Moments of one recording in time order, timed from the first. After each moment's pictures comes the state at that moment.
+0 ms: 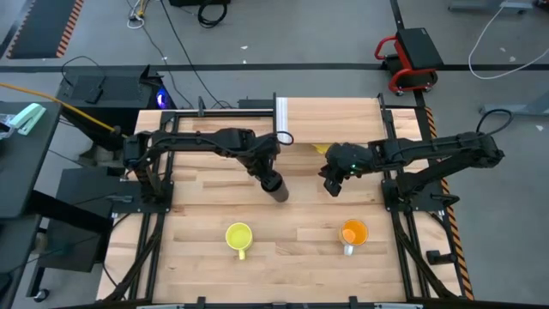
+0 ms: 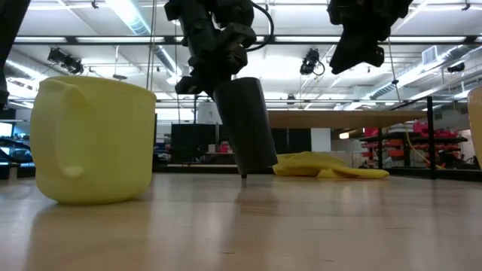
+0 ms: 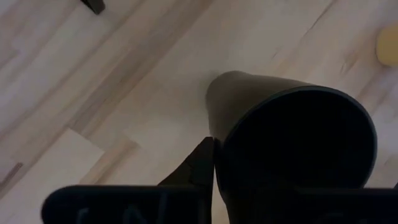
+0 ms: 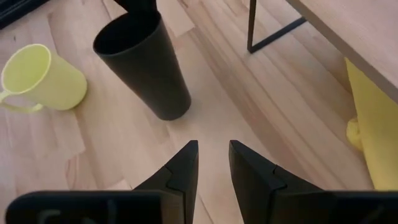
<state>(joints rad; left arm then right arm) 0.16 1.80 1.48 -0.84 0.12 -0.62 0.04 1.13 0.96 -0.70 0.20 0.55</state>
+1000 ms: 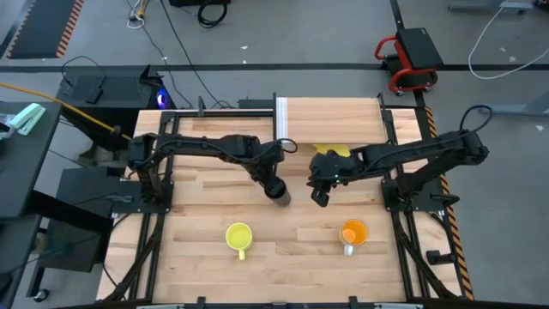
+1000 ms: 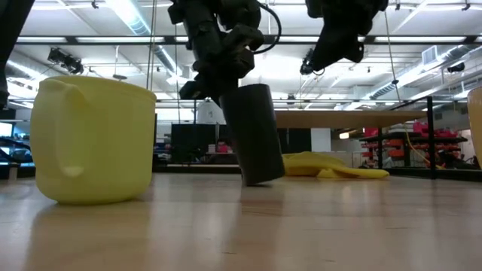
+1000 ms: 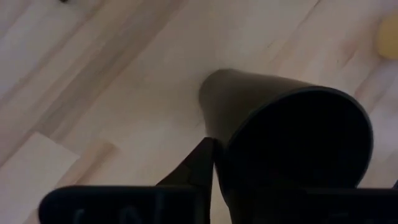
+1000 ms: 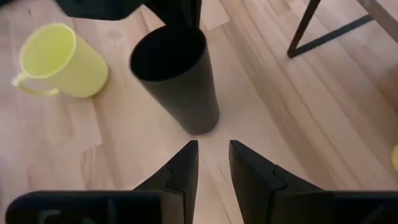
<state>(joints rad) 0.12 1.84 1.48 -0.80 0.13 -0.65 0.11 1.32 1.09 -0.68 0.18 0.52</state>
